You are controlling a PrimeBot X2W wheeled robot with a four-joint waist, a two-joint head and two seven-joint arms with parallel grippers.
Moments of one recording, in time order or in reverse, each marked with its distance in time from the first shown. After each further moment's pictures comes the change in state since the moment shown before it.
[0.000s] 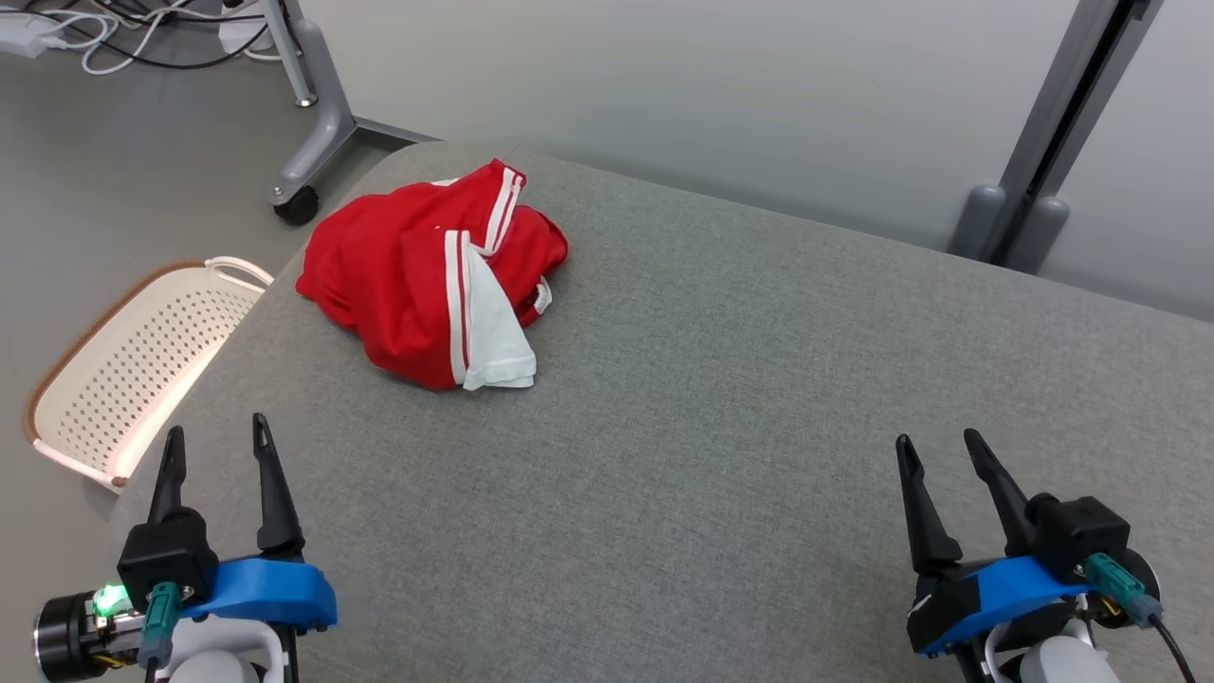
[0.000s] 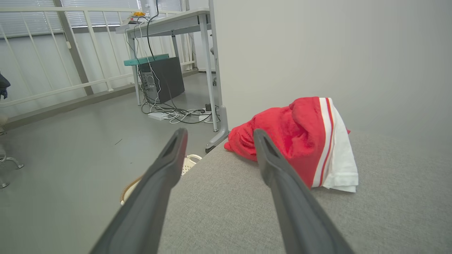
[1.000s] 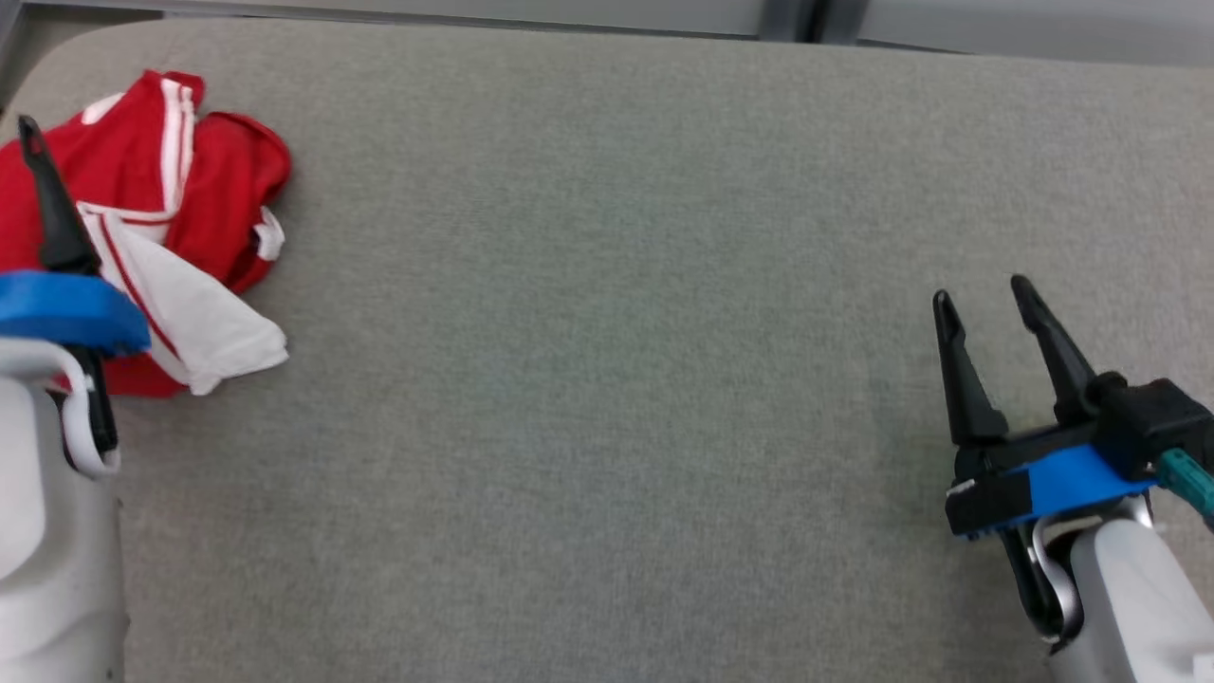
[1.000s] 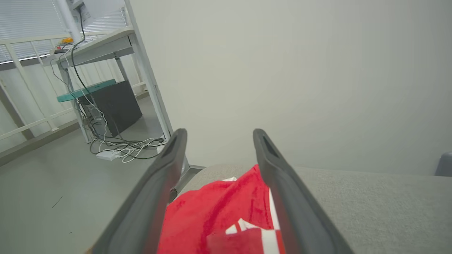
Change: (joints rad) left arm -0.497 0.174 0.087 0.213 -0.009 -0.046 0.030; right arm -0.140 -0.105 0.047 -0.141 0.022 0.001 -0.001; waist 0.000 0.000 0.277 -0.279
